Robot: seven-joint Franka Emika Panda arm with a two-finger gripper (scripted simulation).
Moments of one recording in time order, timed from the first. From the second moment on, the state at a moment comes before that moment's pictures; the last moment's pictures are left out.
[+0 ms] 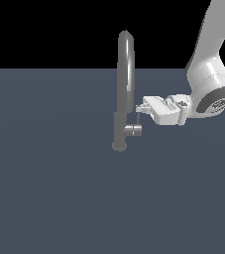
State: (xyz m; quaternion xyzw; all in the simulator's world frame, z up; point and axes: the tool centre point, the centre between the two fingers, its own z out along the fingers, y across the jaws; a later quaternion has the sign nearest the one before) arm 0.046 -0.095 0.152 -0.52 0.50 0.48 0.50
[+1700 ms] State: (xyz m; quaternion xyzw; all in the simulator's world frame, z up) arm 0.009 -0.090 0.144 -0.50 0.51 0.49 0.51
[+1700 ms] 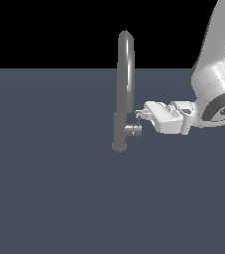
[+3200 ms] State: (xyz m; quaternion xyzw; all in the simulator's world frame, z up) arm -0.045 -0.089 0.108 -0.51 0.50 0.49 0.51
